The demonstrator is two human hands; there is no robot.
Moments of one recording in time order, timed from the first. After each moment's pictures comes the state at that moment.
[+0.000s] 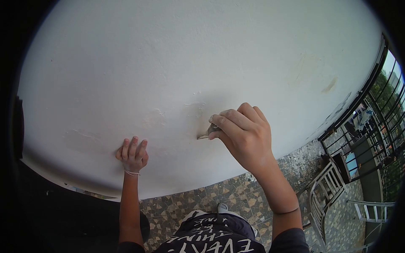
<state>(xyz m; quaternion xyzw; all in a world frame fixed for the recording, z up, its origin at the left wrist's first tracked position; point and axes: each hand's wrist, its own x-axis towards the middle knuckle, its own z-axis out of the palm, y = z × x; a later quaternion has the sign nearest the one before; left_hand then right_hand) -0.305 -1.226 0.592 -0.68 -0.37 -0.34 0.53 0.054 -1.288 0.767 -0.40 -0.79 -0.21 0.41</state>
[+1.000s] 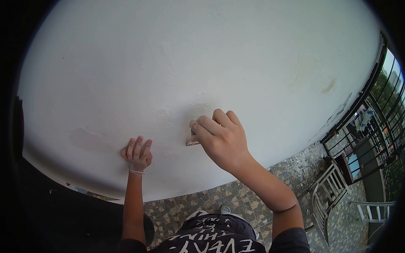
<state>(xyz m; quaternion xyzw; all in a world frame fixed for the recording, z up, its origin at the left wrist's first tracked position) -0.305 -1.236 0.595 -0.68 -0.36 -0.35 0.52 0.013 -1.287 0.749 -0.35 -0.80 -0.25 0.41</state>
